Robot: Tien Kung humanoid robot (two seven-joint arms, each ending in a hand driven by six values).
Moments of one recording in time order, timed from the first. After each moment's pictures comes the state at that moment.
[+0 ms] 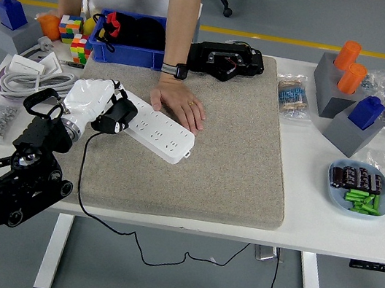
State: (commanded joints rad) left arm -0.56 0.25 -0.70 -0.99 2.00 0.39 0.33; right arm 0.04 -0.29 1.01 0.34 -0.70 -0.12 -0.11
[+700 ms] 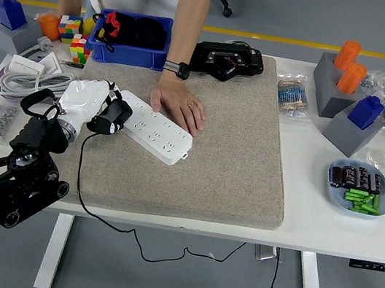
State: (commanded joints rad) left arm -0.56 0.26 -0.70 -0.99 2.02 0.38 0.35; right arm 0.04 -0.29 1.02 0.34 -0.70 -0.12 -0.11
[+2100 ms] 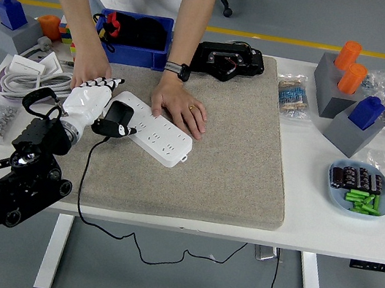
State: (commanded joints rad) left arm -0.56 0.25 -0.71 -1.01 1.93 0.33 0.36; right arm 0.04 -0.29 1.02 0.34 -0.70 -0.12 -0.11
